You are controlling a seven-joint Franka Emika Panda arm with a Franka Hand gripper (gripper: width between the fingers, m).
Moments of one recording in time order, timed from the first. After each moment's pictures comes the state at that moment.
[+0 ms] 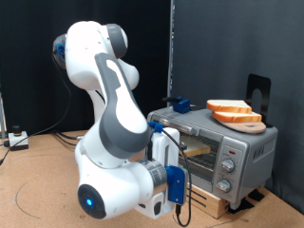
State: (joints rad) arm -0.51 0.88 0.34 -1.42 0.80 1.24 -0.04
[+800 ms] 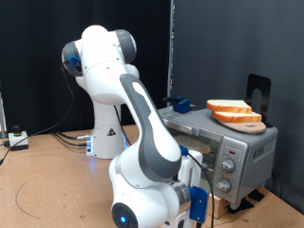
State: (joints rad) arm -0.43 0.91 0.36 -1.53 0.82 1.46 -0.11
